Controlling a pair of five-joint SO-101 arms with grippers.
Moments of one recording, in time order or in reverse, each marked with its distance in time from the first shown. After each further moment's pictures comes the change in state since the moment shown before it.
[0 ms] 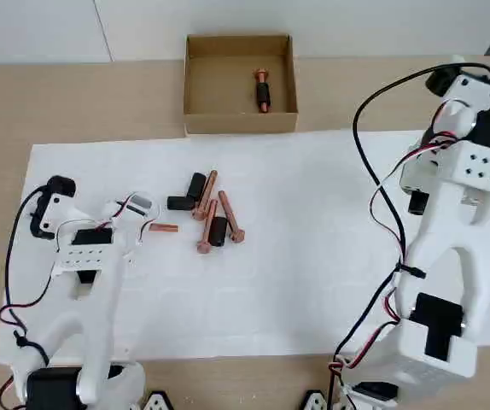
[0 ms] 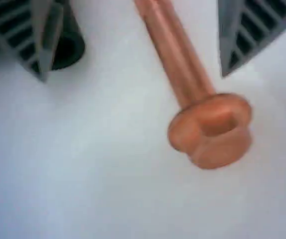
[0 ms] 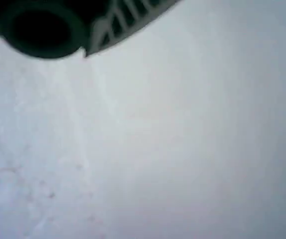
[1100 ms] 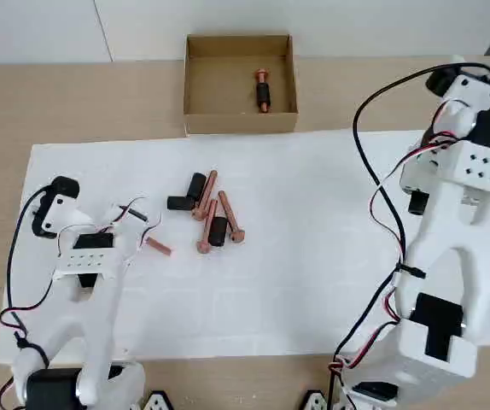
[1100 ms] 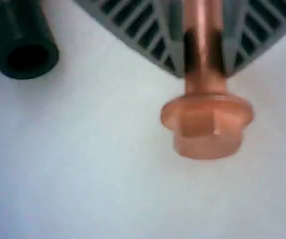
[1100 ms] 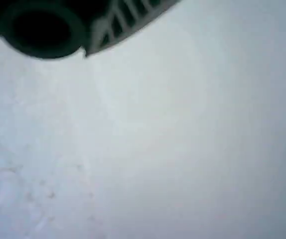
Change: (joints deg) left arm 0.1 0.0 2.4 -1.1 -4.0; right arm 0.0 0.0 0.0 0.0 0.0
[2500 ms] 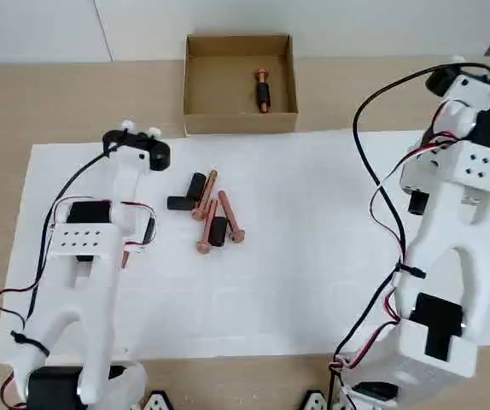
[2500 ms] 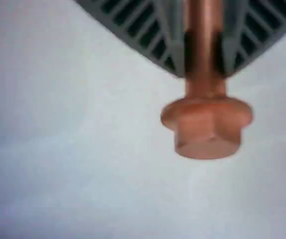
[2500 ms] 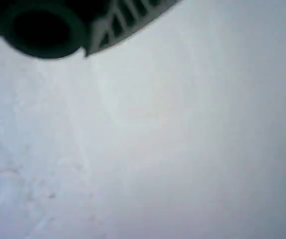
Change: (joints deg) left arm 2.1 0.0 -16.4 24.4 -74.5; right arm 0.0 0.0 0.0 0.0 0.0
